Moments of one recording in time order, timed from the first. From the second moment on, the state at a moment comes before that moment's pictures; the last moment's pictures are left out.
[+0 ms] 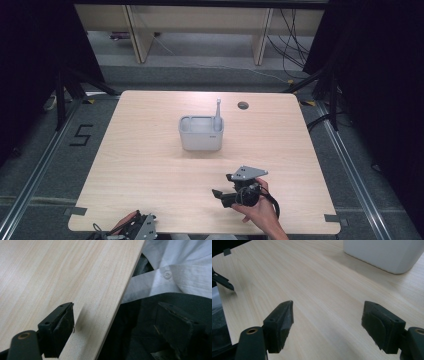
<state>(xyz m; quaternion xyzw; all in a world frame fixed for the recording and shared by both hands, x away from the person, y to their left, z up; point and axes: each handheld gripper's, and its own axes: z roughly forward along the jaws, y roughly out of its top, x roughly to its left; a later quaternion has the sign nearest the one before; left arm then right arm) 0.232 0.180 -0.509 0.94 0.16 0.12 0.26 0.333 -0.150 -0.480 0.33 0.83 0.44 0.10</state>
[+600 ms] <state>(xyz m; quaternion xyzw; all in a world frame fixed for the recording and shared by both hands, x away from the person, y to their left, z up) 0.232 0.179 -0.510 0.94 0.17 0.13 0.27 0.315 -0.162 -0.484 0.33 0.83 0.44 0.08</state>
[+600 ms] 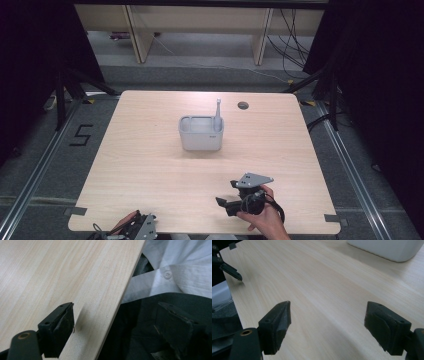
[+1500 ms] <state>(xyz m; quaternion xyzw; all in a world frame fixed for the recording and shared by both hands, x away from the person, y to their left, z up) 0.232 0.180 -0.508 0.94 0.16 0.12 0.26 0.296 -0.174 -0.490 0.34 0.84 0.42 0.08</state>
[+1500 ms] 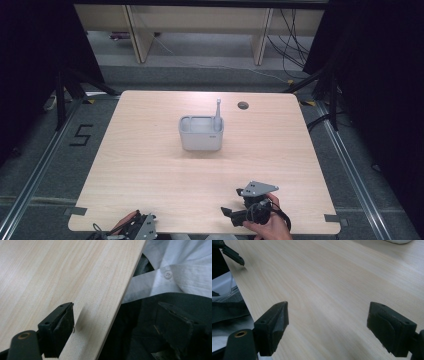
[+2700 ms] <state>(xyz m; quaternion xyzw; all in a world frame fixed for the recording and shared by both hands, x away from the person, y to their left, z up) 0.231 0.179 -0.511 0.94 0.17 0.14 0.28 0.282 -0.180 -0.495 0.34 0.85 0.39 0.08</state>
